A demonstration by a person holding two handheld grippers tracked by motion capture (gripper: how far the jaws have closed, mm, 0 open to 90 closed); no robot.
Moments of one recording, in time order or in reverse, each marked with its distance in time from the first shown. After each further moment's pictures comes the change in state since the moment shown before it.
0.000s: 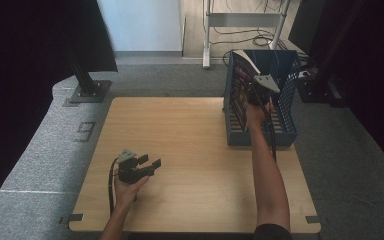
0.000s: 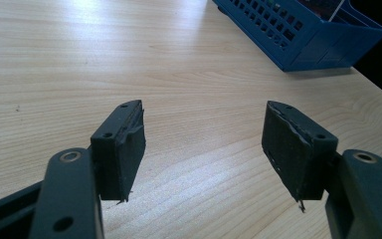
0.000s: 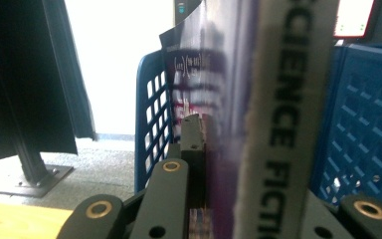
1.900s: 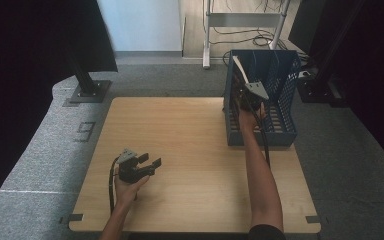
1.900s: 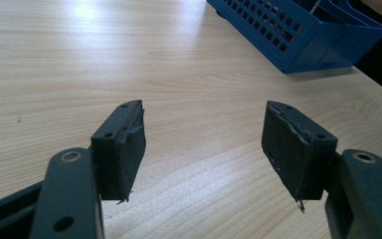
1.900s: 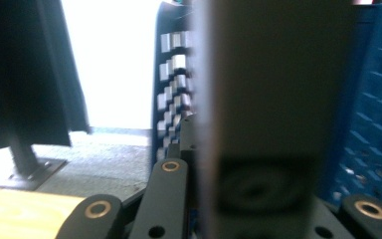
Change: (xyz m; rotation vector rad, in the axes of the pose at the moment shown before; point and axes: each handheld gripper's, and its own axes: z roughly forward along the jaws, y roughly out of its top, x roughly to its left) left arm -0.002 0.001 0.001 -0.013 0.001 0.031; right arm 0.020 -0.029 0.008 0.007 -0.005 -0.027
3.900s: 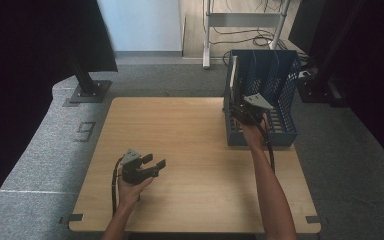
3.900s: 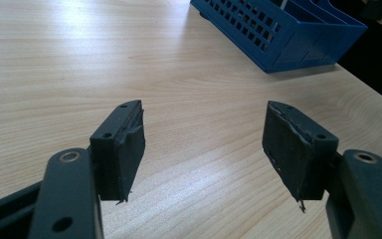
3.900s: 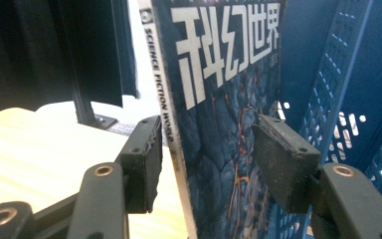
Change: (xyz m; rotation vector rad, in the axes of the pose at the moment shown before) left arm -0.015 0.003 0.000 -0.004 -0.029 0.025; right arm 0.003 -0.007 -0.053 0.101 0.195 -0.056
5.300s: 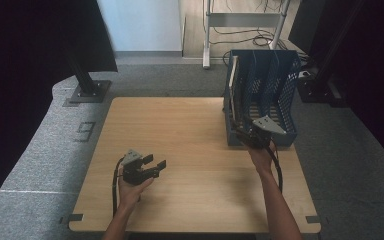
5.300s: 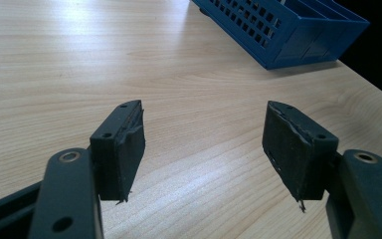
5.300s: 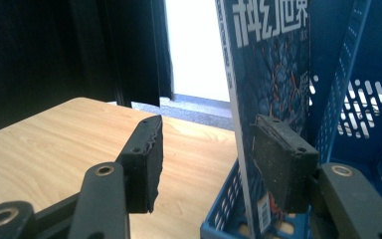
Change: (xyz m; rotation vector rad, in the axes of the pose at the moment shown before) left arm -0.001 -0.002 0.002 0.013 0.000 0.000; right arm 0.009 -0.034 -0.073 -0.025 0.137 0.047
